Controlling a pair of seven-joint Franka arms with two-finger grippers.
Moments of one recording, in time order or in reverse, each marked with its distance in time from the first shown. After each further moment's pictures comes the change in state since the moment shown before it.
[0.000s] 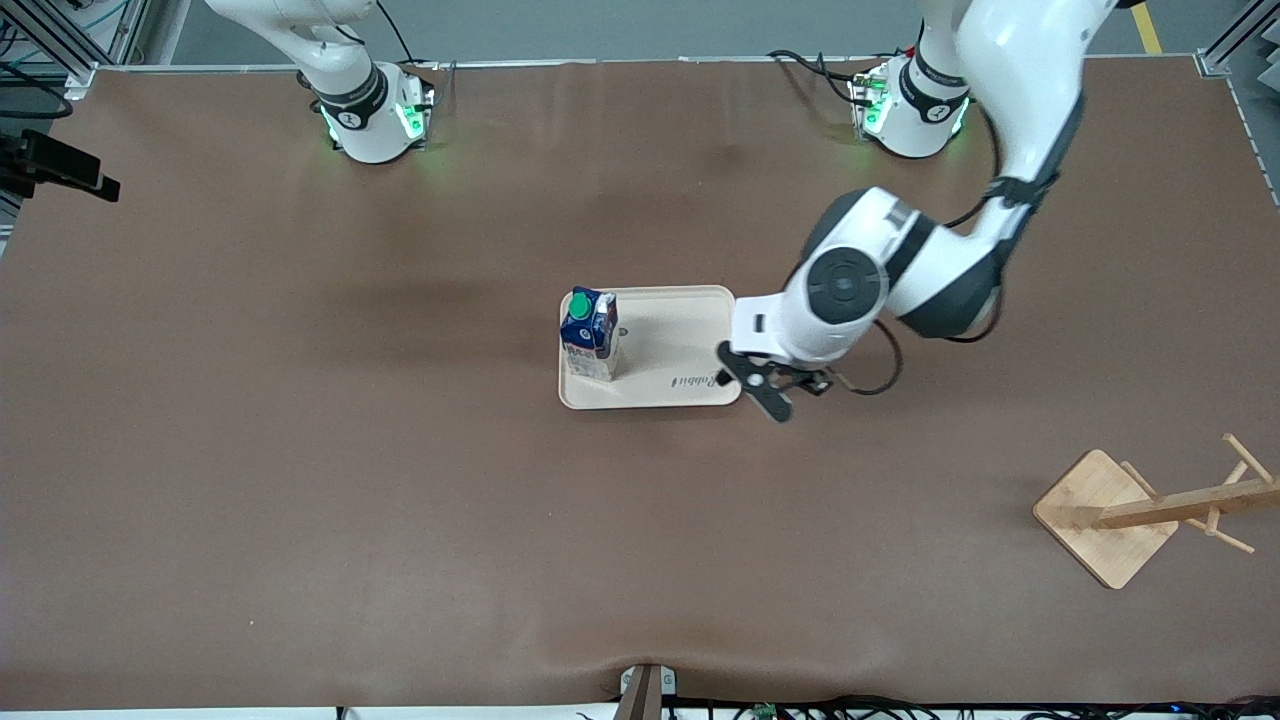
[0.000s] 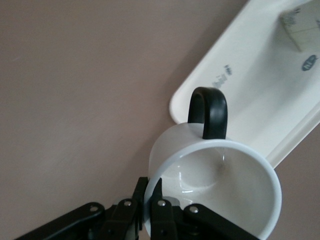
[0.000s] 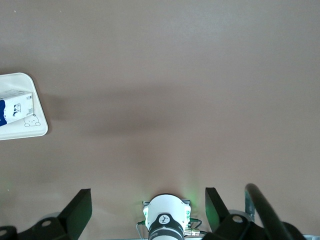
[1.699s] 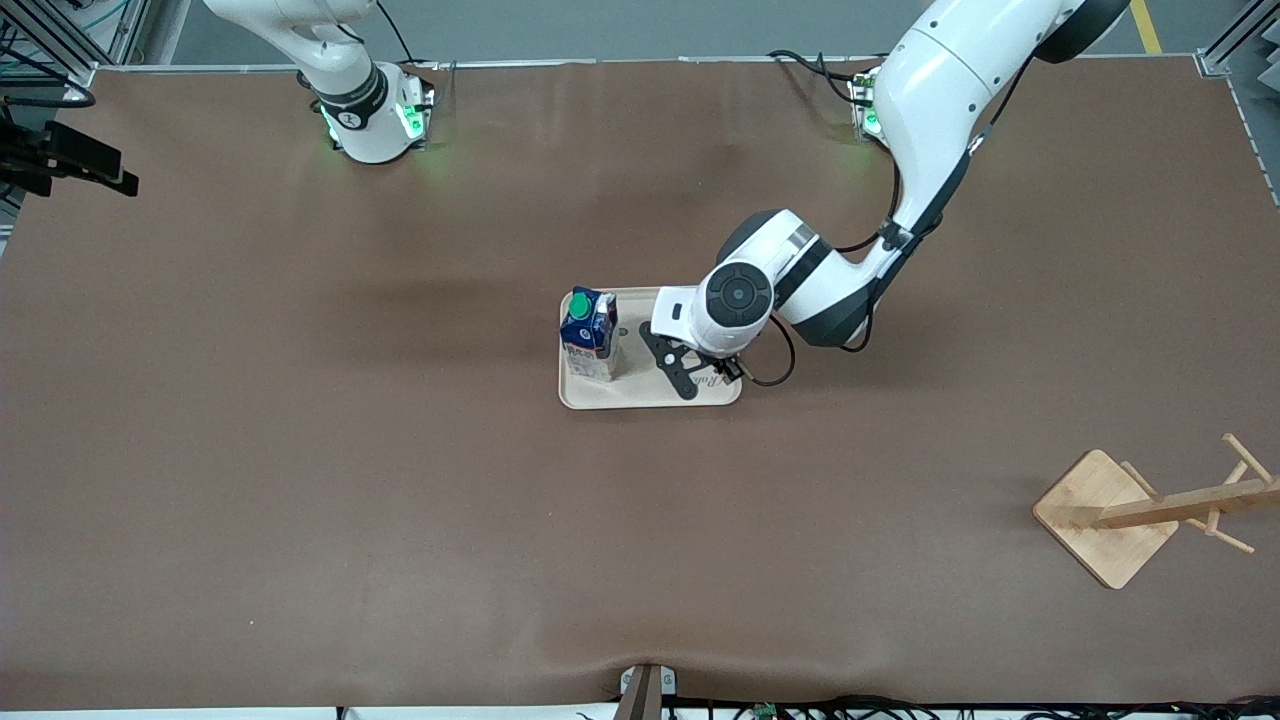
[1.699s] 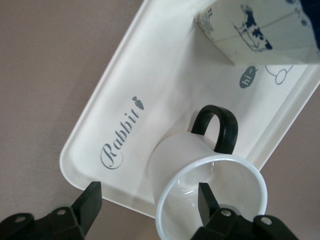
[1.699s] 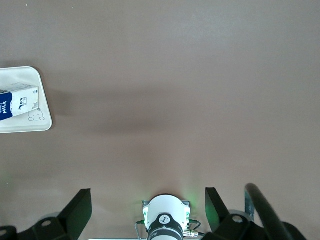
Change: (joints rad) left arm -0.188 0.201 0.001 -0.021 -0.044 0.176 0.017; right arm 0.042 -0.020 -0.001 0.002 -0.001 -0.002 -0.003
